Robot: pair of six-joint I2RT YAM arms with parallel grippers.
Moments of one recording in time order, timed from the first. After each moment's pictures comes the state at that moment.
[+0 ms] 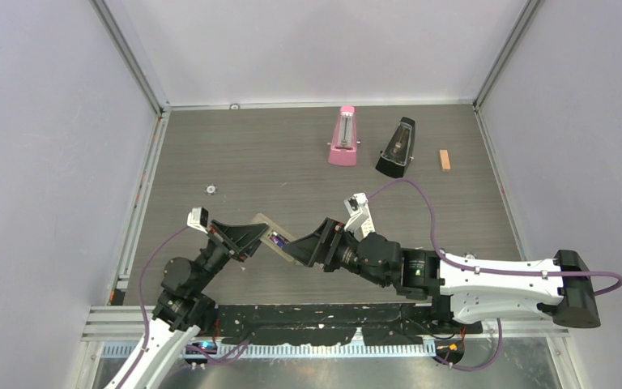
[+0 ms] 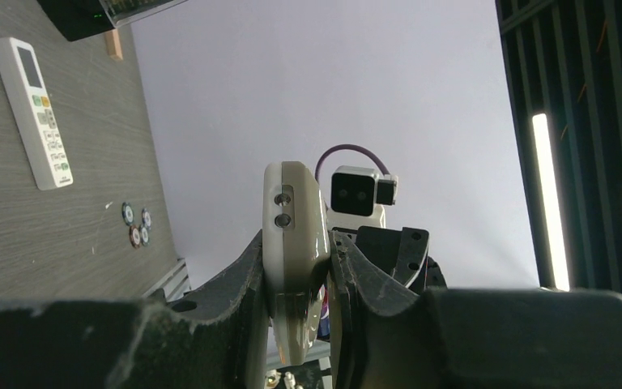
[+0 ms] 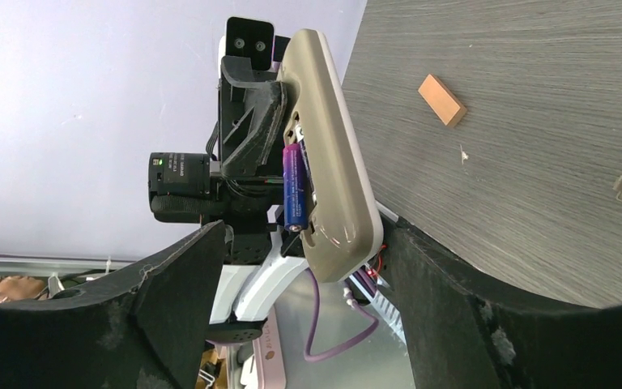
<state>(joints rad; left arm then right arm) -0.50 0.04 0.09 0.19 0.23 -1.60 1.37 1.01 0.72 0.11 0.37 1.18</state>
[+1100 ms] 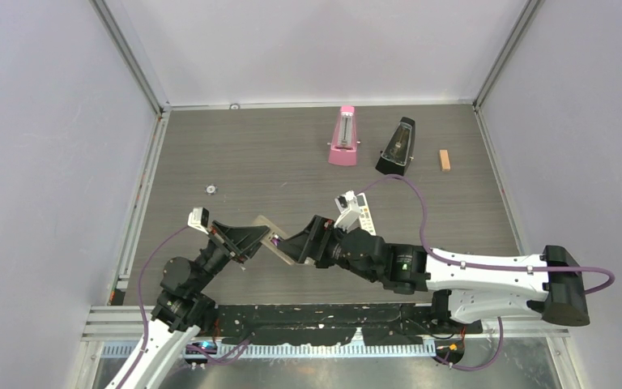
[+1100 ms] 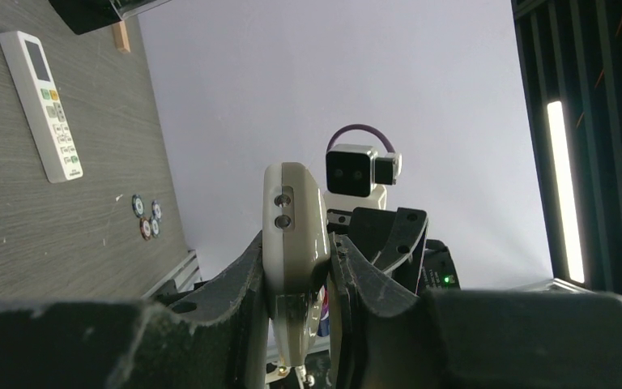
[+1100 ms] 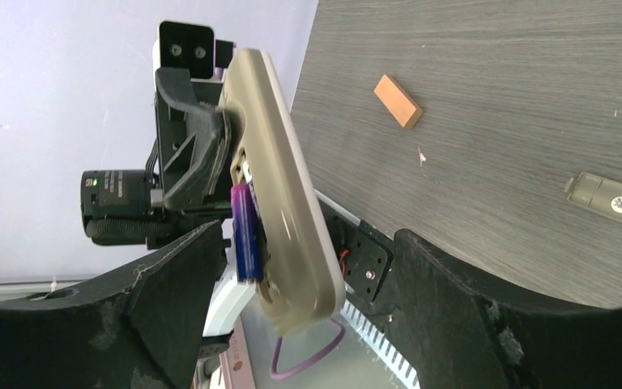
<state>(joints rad) -0.50 0.03 0.10 0.14 0.25 -1.57 1.34 1.09 0.76 0.05 0.37 1.16</state>
